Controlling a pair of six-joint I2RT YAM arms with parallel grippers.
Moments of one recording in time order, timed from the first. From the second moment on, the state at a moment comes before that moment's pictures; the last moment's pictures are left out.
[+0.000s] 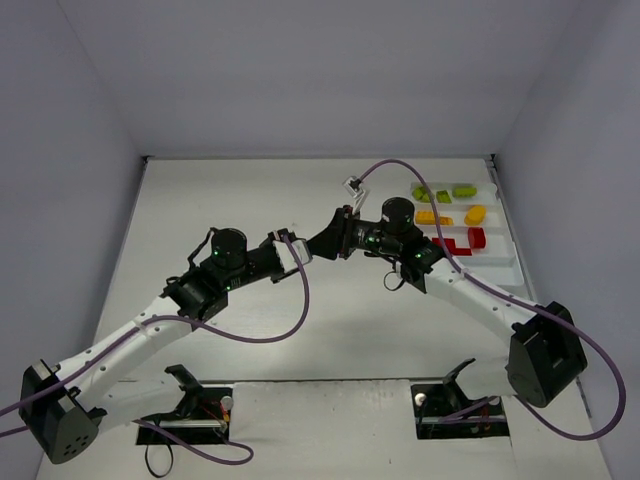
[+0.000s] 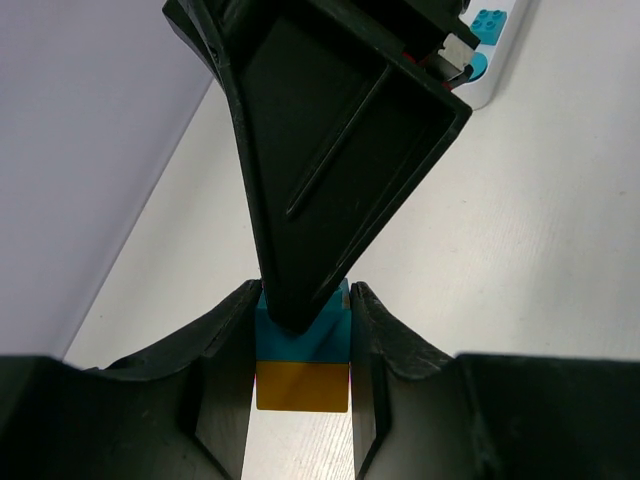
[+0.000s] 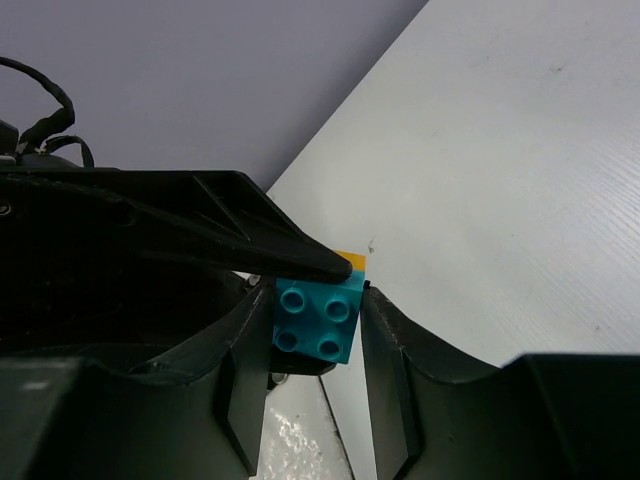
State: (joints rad) left arm -0.72 1.02 0.83 -0.03 0.33 0.51; right arm 0.61 1.34 0.89 0.31 -0.68 0.67
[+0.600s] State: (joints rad) left arm -0.72 1.02 0.83 -0.03 0.32 0.51; right arm 0.61 1.35 0.89 0.23 -0.65 0.60
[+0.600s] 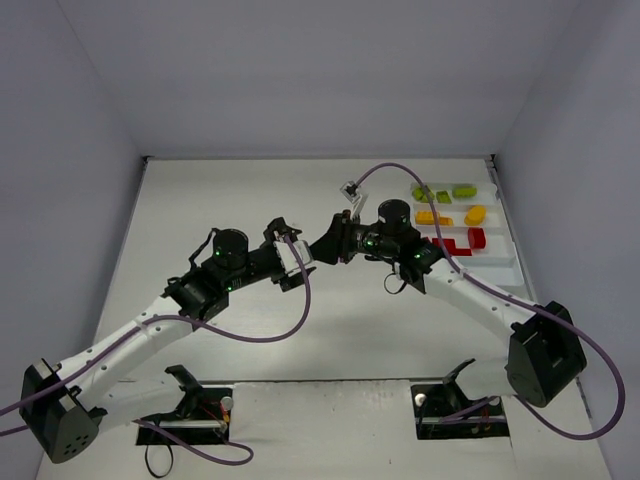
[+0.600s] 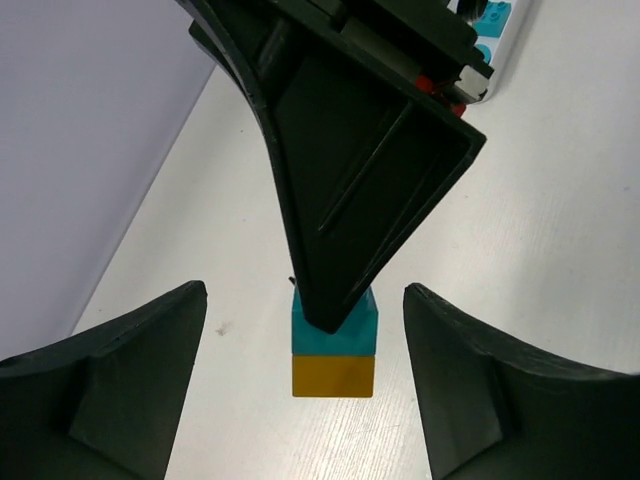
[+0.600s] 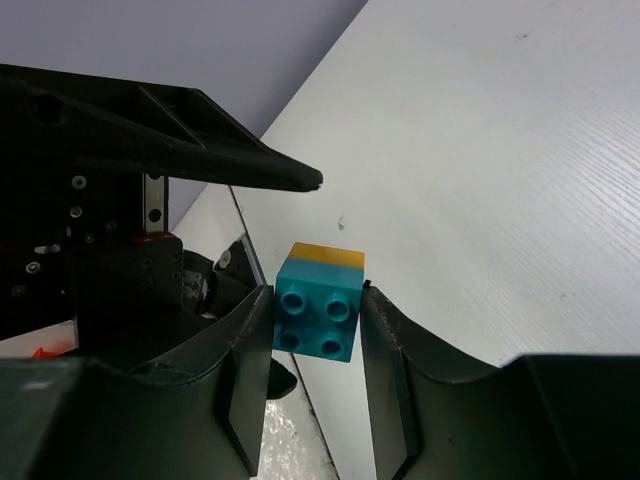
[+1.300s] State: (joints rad) left arm -0.72 1.07 0.83 -0.05 0.31 0.53; right arm 0.53 1.27 0.88 0.20 -0.66 0.59
